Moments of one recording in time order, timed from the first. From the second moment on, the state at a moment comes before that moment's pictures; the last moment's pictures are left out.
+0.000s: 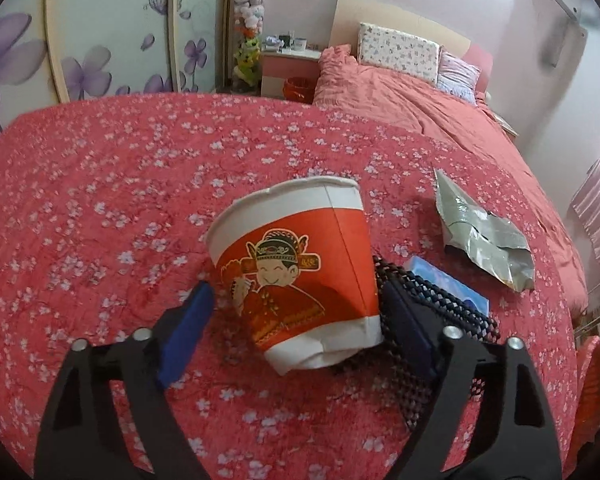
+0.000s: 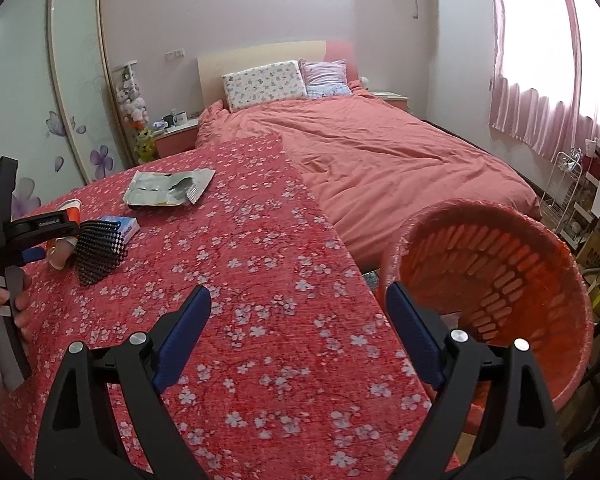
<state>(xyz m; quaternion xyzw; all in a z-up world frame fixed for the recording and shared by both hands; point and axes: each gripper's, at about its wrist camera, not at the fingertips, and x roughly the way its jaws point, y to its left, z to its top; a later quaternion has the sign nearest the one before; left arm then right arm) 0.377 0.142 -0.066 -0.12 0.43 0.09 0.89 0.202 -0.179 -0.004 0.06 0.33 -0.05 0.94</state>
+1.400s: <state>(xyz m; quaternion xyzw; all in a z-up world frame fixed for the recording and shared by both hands) 0.297 0.226 -0.080 -0.06 0.44 0.11 0.89 0.301 -0.035 -0.011 0.06 0.39 0.10 0.91</state>
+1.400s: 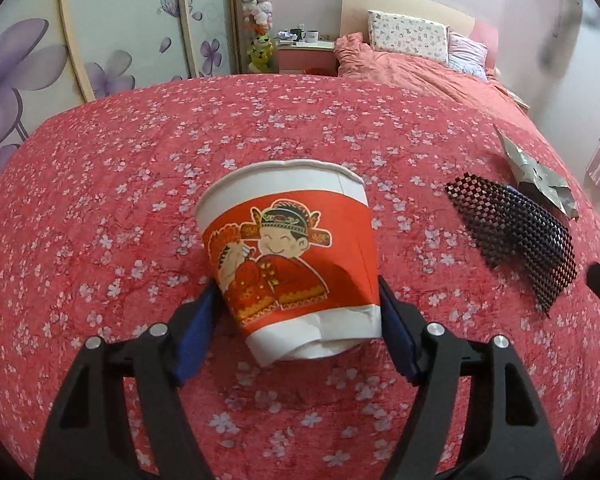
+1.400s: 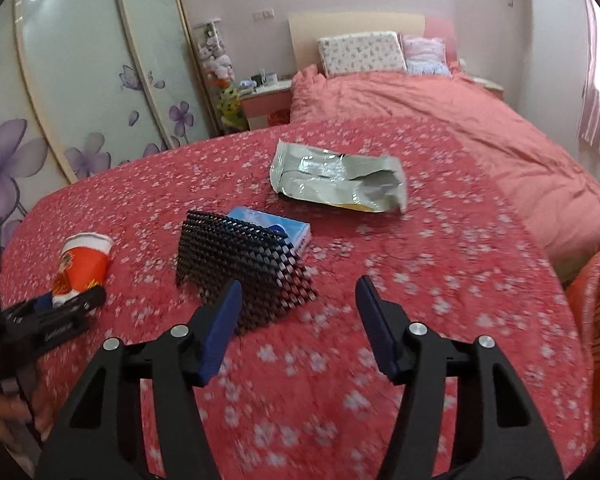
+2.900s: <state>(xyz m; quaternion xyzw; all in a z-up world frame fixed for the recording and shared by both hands) 0.303 0.227 -0.079 -0.07 0.43 0.10 0.89 0.247 -0.138 -0.008 0.09 0.39 0.06 0.92</state>
